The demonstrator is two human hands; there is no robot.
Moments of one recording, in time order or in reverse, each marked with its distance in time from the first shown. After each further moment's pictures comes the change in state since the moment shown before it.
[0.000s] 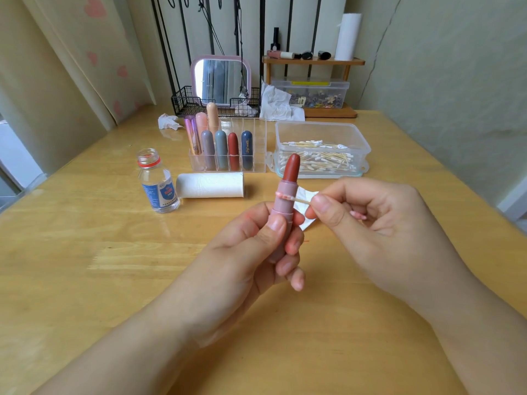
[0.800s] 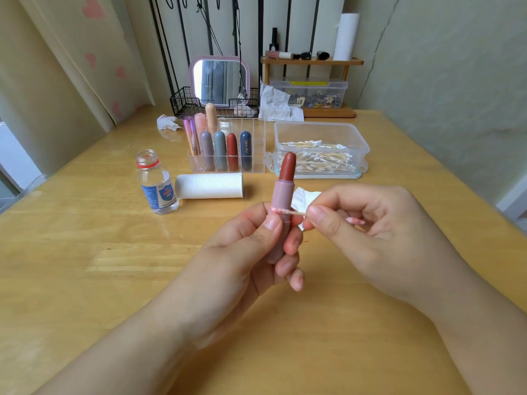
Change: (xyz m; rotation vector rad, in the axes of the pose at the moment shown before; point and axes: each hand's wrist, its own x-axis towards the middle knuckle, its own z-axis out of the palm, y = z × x) left_hand 0.001 0.000 -0.002 -0.044 -0.017 0.004; right_hand -0.001 0.002 -0.002 0.012 -0.098 0.009
